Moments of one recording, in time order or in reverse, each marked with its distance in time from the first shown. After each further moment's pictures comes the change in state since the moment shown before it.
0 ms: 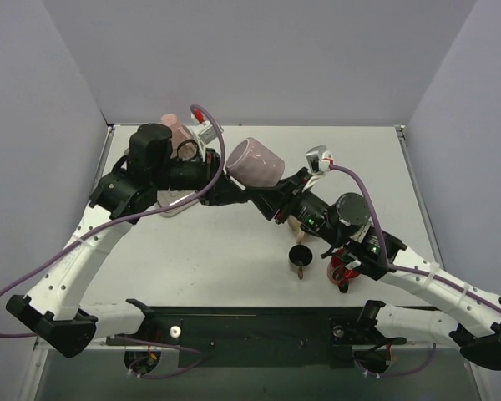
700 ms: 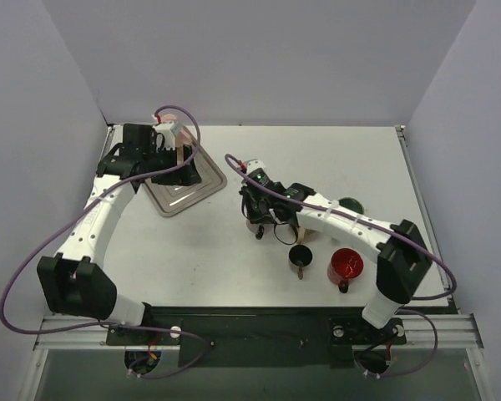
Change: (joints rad) left arm 0.391 0.162 -0.134 -0.092 -0.396 0.248; right arm -0.125 0.600 0.295 -0.638 0.086 -0.069
